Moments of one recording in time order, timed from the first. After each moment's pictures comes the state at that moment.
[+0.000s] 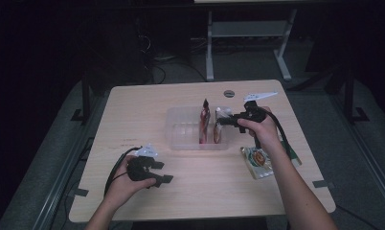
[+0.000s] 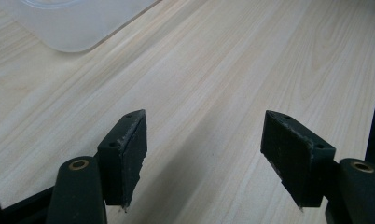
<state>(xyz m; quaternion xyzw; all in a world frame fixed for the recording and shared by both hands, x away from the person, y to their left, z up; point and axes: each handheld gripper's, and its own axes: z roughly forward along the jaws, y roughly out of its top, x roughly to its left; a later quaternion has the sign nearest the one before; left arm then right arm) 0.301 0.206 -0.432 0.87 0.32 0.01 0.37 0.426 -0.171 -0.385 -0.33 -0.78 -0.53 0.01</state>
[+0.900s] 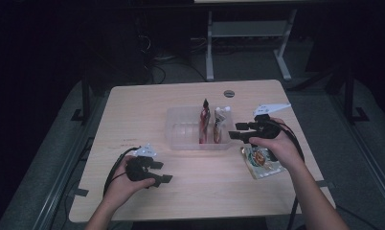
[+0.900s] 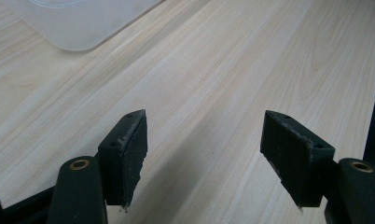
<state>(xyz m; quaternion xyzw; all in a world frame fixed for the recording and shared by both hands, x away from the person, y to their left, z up) 0.299 0.208 -0.431 0.87 0.32 0.01 0.37 0.370 -0.192 -0.376 -0.33 -0.81 -0.48 -0.06</state>
